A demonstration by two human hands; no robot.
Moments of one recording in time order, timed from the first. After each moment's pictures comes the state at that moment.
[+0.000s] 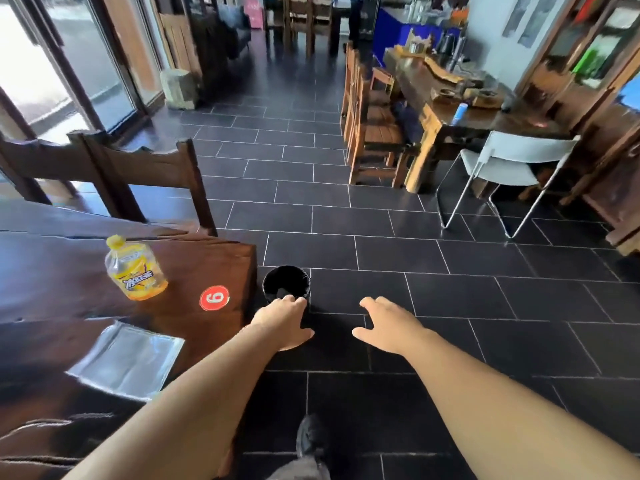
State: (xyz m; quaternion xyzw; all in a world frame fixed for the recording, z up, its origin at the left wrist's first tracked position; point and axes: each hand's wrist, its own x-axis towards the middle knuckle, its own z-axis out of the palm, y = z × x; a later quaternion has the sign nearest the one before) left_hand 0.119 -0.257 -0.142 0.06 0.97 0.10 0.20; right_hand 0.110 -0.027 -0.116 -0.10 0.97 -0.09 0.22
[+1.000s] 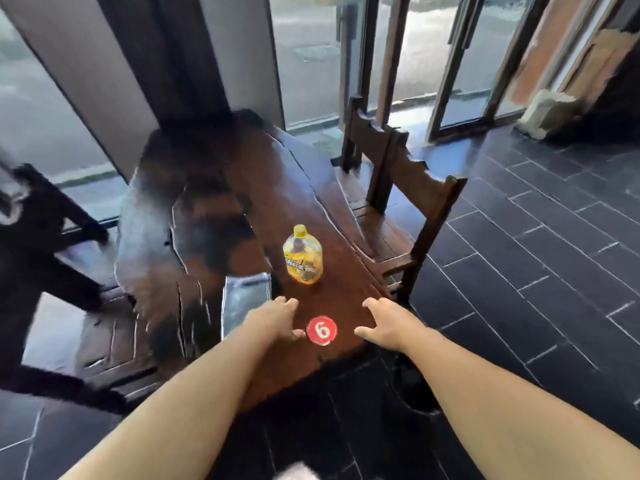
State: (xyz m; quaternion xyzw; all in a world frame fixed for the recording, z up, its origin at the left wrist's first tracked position) left_hand 0.057 -0.387 -0.137 -0.50 0.83 0.18 0.17; right_hand -0.179 -0.298 -0.133 -0.60 0.74 0.02 0.29
